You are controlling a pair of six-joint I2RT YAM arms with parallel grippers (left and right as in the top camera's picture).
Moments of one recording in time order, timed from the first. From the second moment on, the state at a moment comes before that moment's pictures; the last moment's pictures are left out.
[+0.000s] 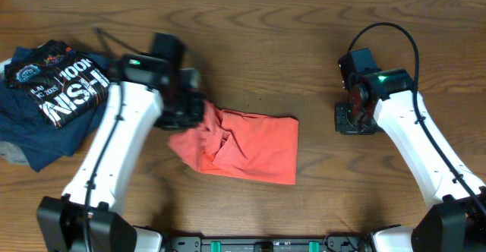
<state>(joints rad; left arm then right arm) -0.29 1.57 1.40 -1.31 0.23 -0.25 0.24 1.56 1.23 -1.19 0.15 0.30</state>
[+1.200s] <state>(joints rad) -0.61 1.66 1.48 -1.12 0.20 -0.37 0.25 1.56 1.23 -1.09 -0.33 0.03</state>
